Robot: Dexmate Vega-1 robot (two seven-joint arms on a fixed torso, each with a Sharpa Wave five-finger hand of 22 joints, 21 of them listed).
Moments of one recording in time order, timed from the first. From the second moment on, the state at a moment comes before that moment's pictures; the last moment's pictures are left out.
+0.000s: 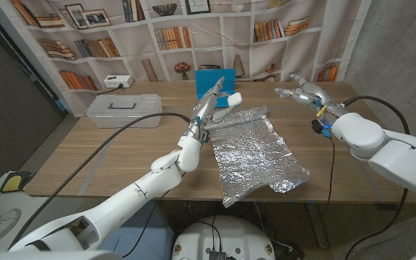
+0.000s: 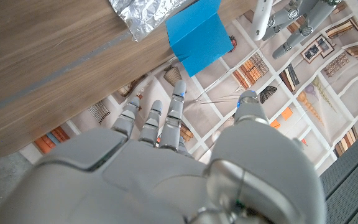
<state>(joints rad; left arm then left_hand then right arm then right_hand) 0.79 0.47 0.74 -1.61 0.49 -0.04 0.61 1.05 0.05 0.46 -0.17 0.20 -0.04 -0.02 0.20 0.18 0.75 -0.14 0.26 0.39 0.25 -0.15 0.19 0.17 0.16 -0.01 0.19 0.17 -1.26 -1.01 -0.06 -2.28 0.37 -0.38 -0.24 0.73 0.08 0.14 -0.16 0.21 -0.17 0.04 0.20 0.19 0.56 0.04 0.32 0.24 0.12 0.05 0.29 0.19 0.09 0.20 0.19 0.17</state>
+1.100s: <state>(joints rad) 0.78 0.45 0.76 -1.58 0.50 -0.08 0.60 1.06 0.07 0.45 -0.17 0.20 -0.02 -0.01 0.20 0.18 0.76 -0.14 0.26 0.39 0.26 -0.16 0.19 0.17 0.16 -0.01 0.19 0.17 -1.12 -1.03 -0.22 -2.41 0.30 -0.63 -0.30 0.76 0.06 0.15 -0.16 0.23 -0.17 0.06 0.18 0.20 0.55 0.04 0.30 0.25 0.14 0.04 0.29 0.19 0.10 0.21 0.19 0.17</state>
